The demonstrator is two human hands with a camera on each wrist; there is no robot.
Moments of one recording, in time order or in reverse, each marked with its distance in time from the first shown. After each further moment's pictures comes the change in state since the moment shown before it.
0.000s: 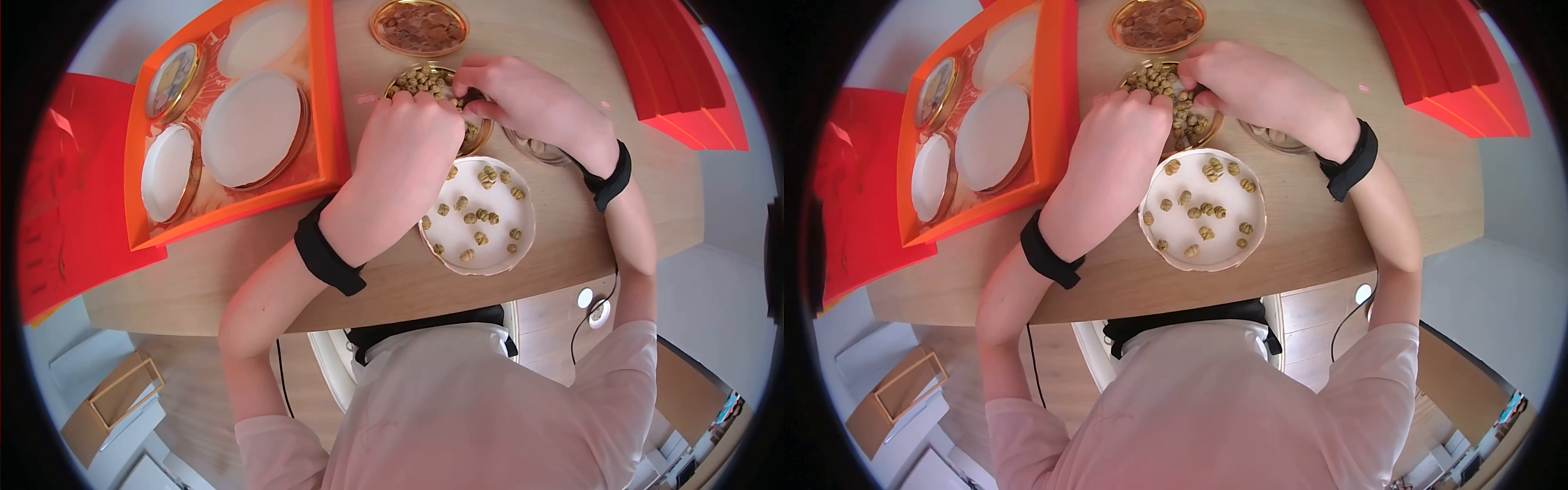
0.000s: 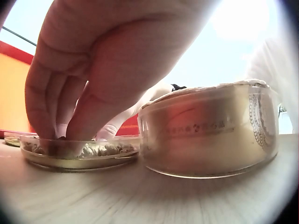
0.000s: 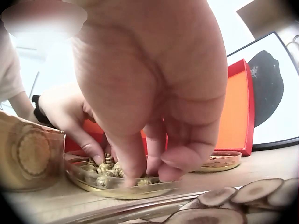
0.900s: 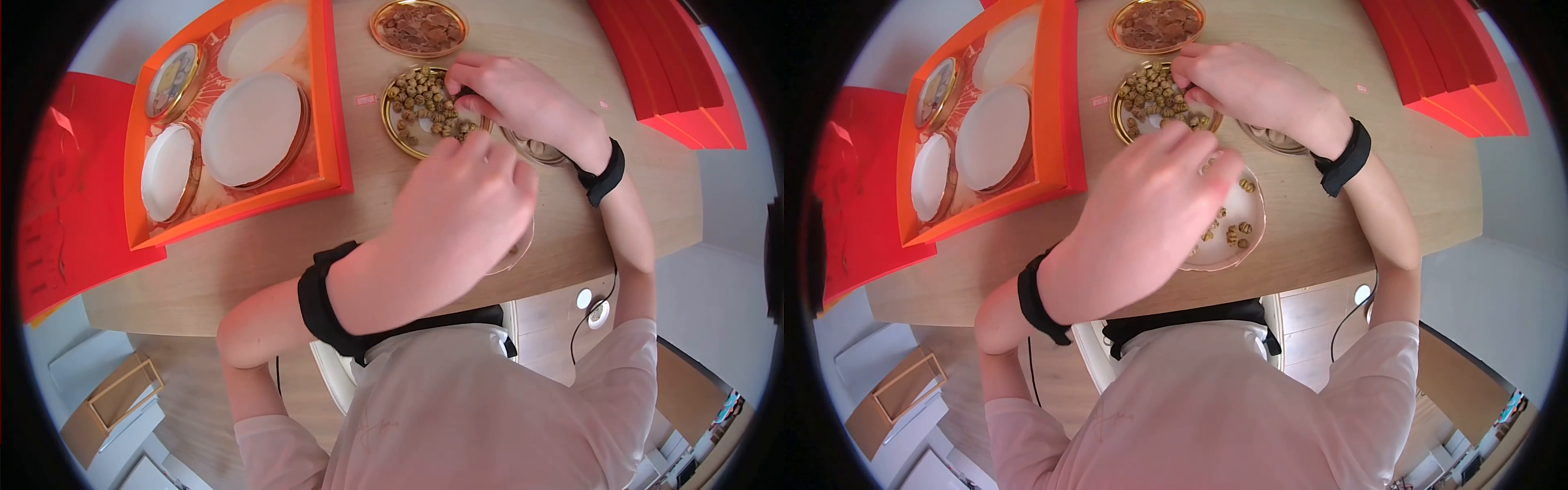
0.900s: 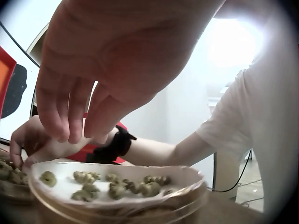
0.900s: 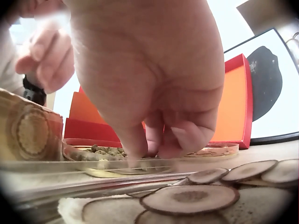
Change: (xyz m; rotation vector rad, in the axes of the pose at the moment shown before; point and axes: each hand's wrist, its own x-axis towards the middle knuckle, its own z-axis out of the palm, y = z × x) left_hand -0.013 0.044 -0.055 -0.279 -0.055 0.165; right_hand 0.002 0.004 0.008 -0.038 0.062 -0.036
